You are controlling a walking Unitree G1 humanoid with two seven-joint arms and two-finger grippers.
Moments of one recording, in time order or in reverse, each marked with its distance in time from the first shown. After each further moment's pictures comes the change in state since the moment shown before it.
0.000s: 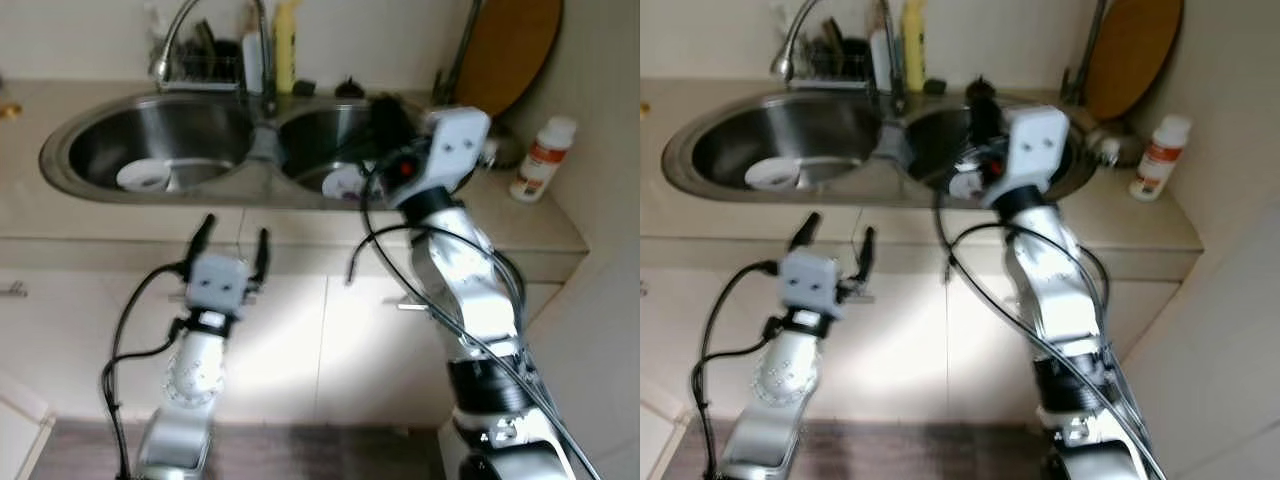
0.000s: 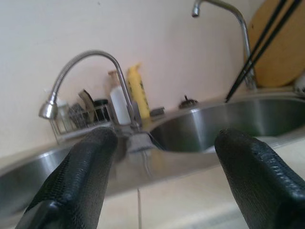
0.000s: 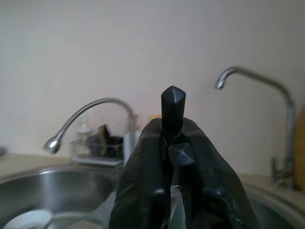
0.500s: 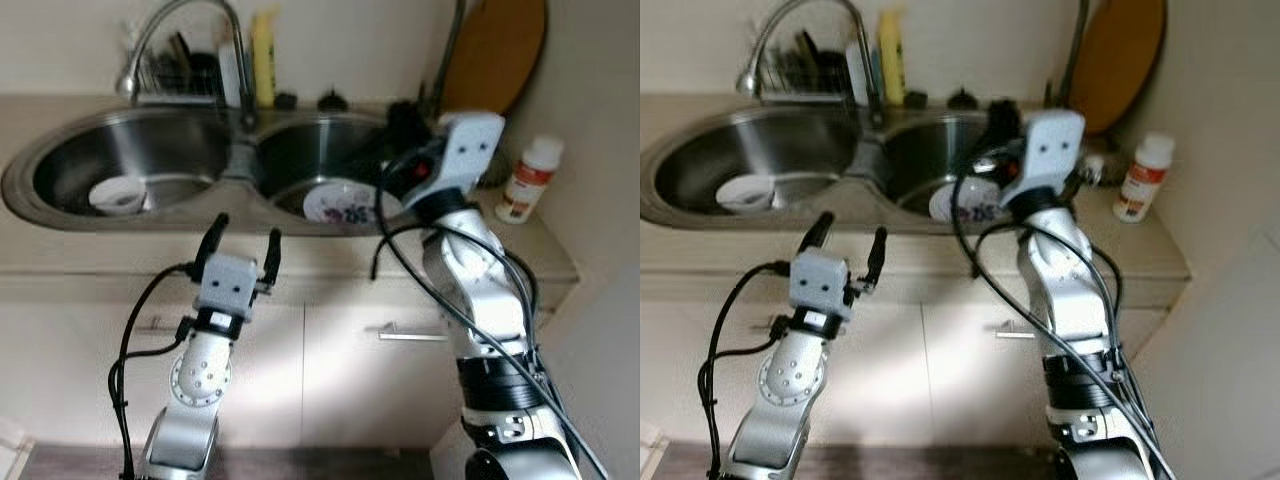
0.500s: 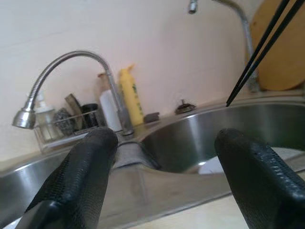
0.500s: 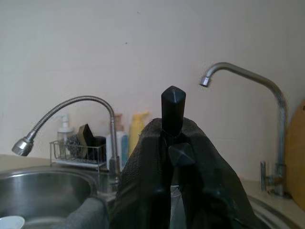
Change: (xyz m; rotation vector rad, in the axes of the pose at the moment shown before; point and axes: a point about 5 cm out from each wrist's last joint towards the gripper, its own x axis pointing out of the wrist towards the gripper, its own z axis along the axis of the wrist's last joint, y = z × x) left arm 0.000 0.002 0.000 0.009 0.001 0.001; right arm 0.001 0.004 -0.003 -0.001 0.014 0.010
